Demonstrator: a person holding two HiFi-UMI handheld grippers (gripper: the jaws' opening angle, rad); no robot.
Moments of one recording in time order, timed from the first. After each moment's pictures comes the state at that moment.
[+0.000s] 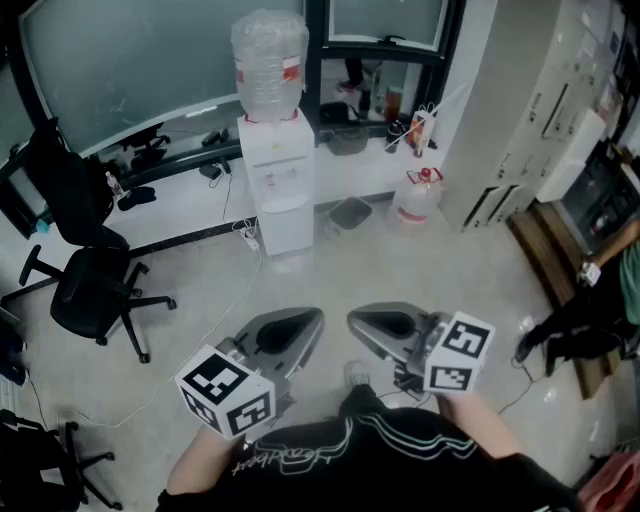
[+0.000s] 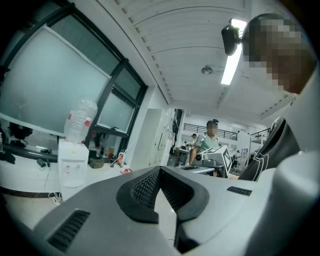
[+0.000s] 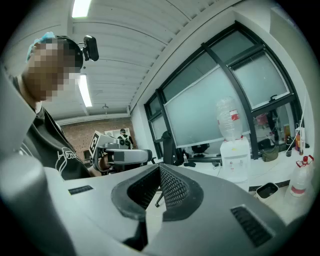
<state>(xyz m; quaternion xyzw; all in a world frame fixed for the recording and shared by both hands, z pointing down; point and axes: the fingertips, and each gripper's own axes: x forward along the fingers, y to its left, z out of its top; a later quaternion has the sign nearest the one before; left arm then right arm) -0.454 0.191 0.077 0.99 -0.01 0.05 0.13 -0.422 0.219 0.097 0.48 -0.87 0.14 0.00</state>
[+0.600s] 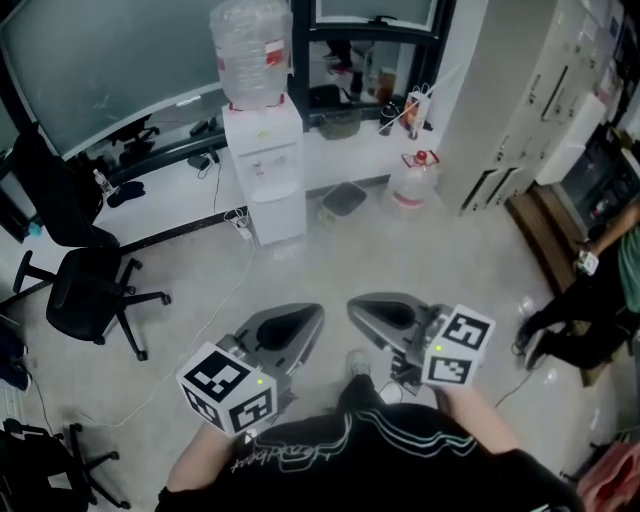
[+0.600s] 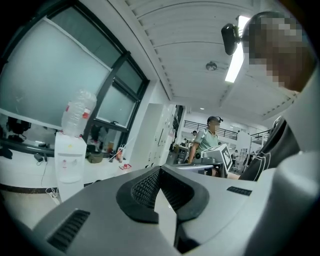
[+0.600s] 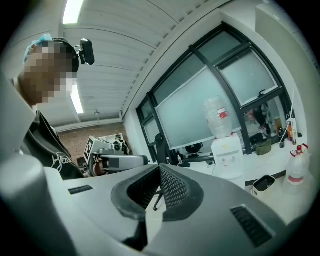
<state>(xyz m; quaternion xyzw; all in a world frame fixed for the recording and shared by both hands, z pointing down) -0.412 0.177 0.098 0.99 -0.01 0.07 0.14 -0.376 0.200 0.112 0.50 -0.85 0.16 -0.03</state>
